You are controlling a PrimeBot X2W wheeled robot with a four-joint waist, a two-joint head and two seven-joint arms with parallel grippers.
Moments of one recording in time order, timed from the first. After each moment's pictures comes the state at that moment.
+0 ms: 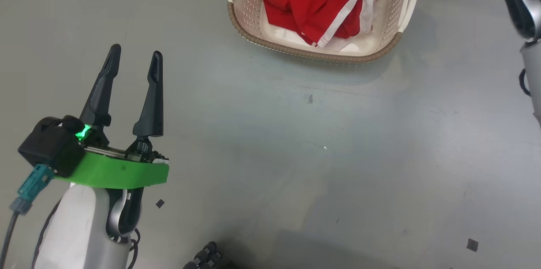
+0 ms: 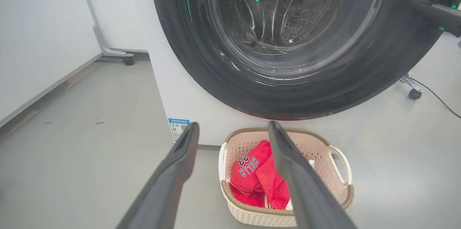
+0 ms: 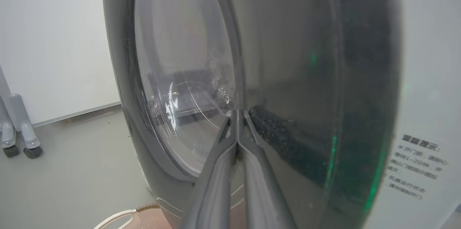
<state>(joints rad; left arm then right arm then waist) -0.32 0.10 -0.19 -0.01 -0.47 -0.12 -0.26 -0.98 -0.30 0.31 0.31 0.22 0.12 -0.16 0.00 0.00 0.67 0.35</state>
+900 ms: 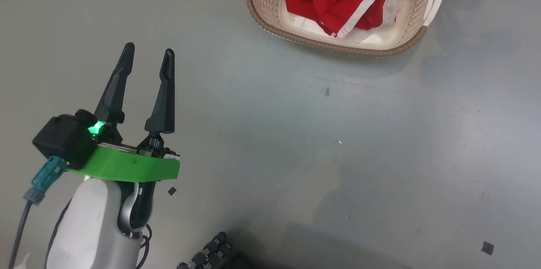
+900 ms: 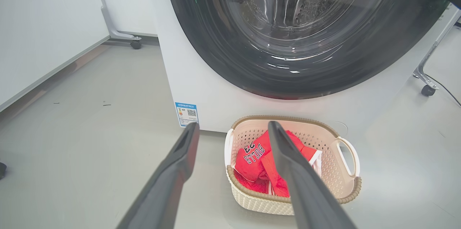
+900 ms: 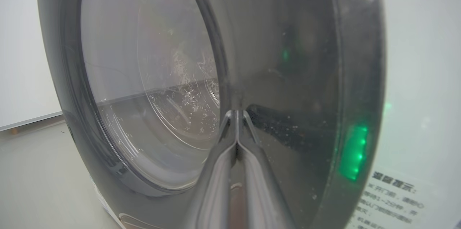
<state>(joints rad) -0.34 0.07 -0.22 0.04 -0.50 -0.12 -0.26 -1.17 -0.33 0.27 0.43 0.15 0.04 -0.15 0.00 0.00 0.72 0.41</state>
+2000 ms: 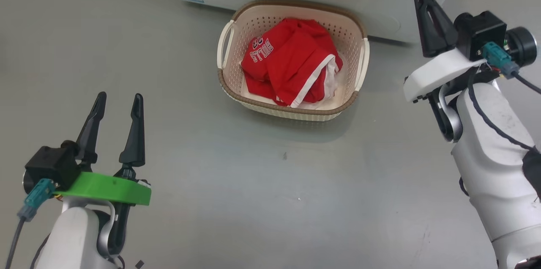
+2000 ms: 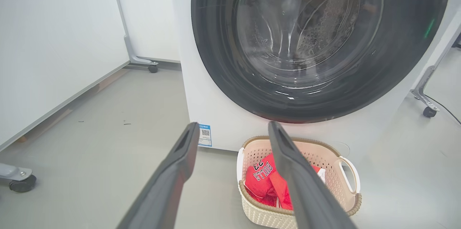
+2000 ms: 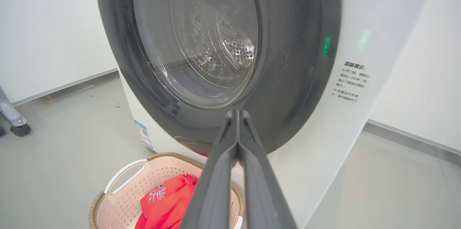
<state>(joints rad) -0.26 0.11 -0.13 0.20 -0.45 -0.13 -0.26 -0.71 -0.18 0.30 0.56 0.22 0.02 -0.25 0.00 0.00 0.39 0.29</state>
